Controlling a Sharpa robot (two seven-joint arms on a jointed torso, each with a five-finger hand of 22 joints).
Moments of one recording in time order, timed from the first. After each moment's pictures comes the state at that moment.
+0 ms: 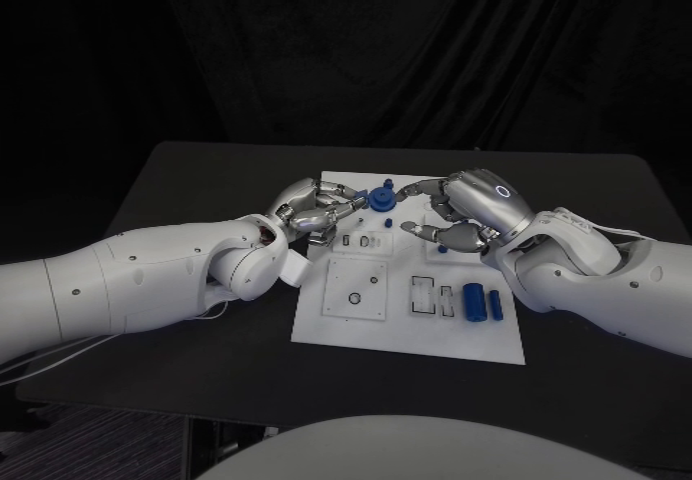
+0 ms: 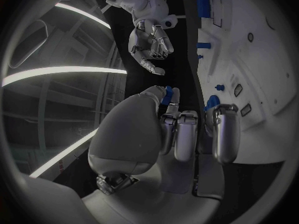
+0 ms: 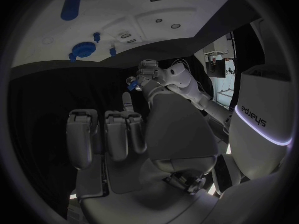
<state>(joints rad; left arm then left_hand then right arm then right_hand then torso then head) 1.21 -0.75 -0.21 1.47 -0.18 -0.22 0.43 1.47 -0.02 0.26 0.25 0.50 0.88 0.10 0.34 0.63 1.47 0.02 1.57 1.31 1.47 -0.03 1.57 1.31 0.05 1.46 0.08 1.42 1.31 1.28 -0.85 -0.25 1.64 -1.56 -0.75 0.11 1.32 -0.13 0.26 0.16 0.29 0.75 0.10 0.17 0.38 1.47 0.00 1.57 1.31 1.47 -0.06 1.57 1.31 0.02 1.47 0.05 1.54 1.31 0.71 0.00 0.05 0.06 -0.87</state>
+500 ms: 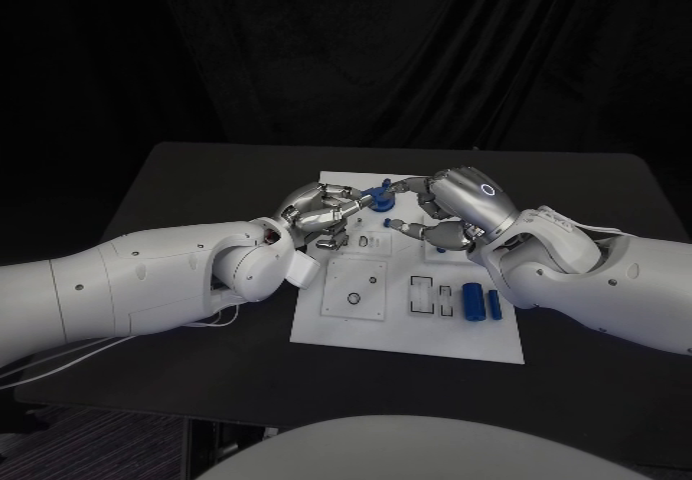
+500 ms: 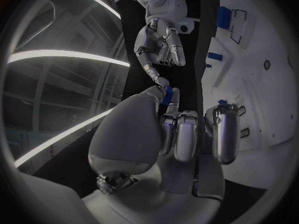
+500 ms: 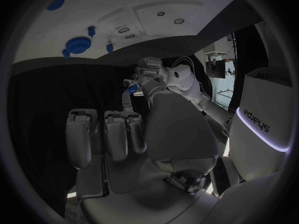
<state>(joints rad) 1.21 -0.74 -0.21 1.48 -0.04 -0.15 0.42 1.46 -0.02 0.26 0.26 0.49 0.87 0.10 0.35 0.63 1.47 0.02 1.57 1.31 1.47 -0.03 1.57 1.31 0.05 1.46 0.08 1.41 1.31 1.28 -0.80 -0.25 1.61 -1.59 -0.77 0.08 1.32 -0.14 0.25 0.16 0.29 0.74 0.11 0.19 0.39 1.47 0.01 1.57 1.31 1.46 -0.05 1.57 1.31 0.02 1.47 0.06 1.53 1.31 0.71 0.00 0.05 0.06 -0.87</state>
